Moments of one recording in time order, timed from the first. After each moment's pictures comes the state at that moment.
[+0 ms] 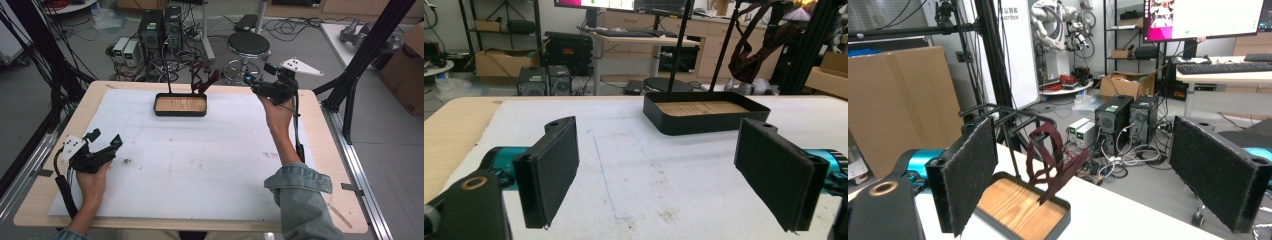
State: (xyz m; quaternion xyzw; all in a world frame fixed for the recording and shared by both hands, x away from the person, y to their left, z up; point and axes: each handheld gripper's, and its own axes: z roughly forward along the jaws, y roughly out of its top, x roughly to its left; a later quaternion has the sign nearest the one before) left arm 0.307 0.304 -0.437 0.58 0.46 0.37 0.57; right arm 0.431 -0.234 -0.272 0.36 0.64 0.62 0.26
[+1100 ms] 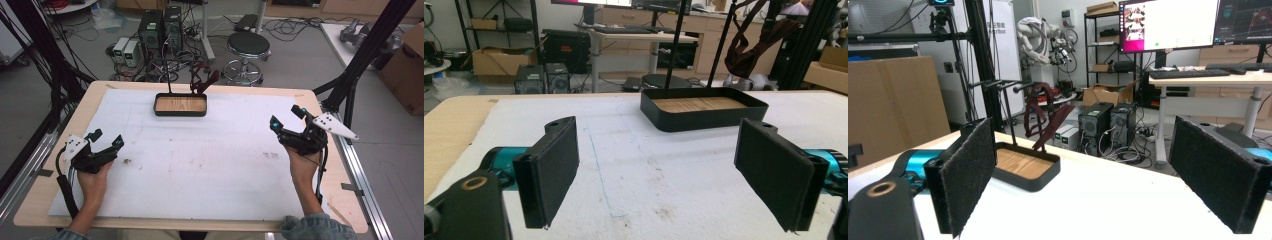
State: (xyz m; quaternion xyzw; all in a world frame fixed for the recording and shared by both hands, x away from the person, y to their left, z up) left arm 0.309 0.300 -0.438 0.58 0.45 0.36 0.57; right arm 0.316 -0.291 -0.333 0.37 0.61 0.63 0.31
